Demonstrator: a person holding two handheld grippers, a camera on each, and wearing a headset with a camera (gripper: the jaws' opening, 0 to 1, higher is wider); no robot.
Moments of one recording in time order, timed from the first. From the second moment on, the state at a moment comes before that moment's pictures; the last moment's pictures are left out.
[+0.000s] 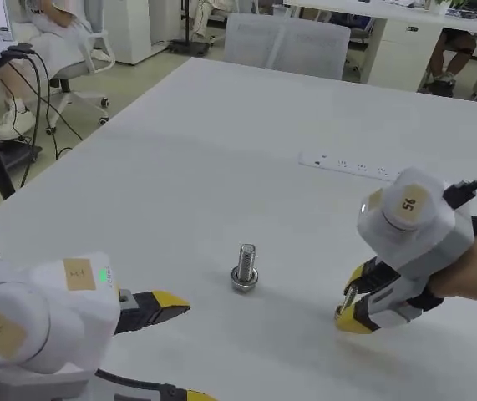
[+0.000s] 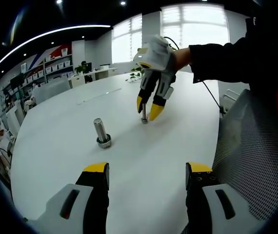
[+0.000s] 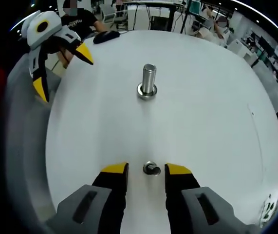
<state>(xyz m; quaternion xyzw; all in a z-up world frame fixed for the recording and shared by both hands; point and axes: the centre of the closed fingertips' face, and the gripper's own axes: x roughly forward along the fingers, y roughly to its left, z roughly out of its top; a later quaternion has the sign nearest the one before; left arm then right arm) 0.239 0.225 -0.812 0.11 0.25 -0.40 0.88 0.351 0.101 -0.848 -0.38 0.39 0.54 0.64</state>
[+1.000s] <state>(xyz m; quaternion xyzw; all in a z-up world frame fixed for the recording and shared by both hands) 0.251 0.223 -0.801 0.09 0.24 -0.41 0.87 0.309 0.071 -0.824 -0.27 0.34 0.52 0.74</state>
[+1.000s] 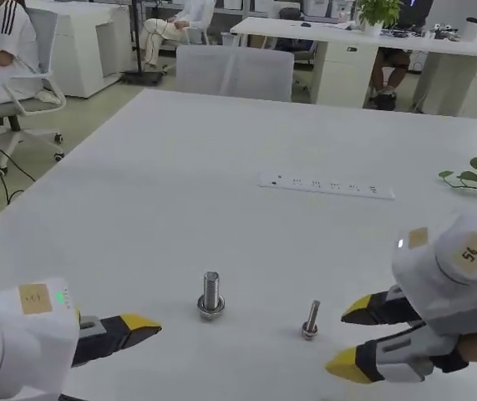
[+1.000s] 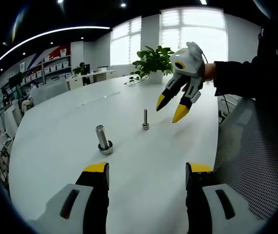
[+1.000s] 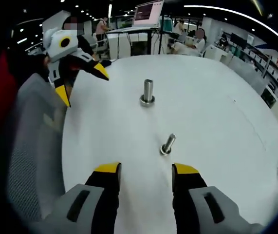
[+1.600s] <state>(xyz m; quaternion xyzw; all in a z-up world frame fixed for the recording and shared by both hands) 0.238 0.220 -0.798 0.07 0.23 -0.43 0.87 0.271 0.068 -0.811 -0.21 0.29 0.52 0.77</state>
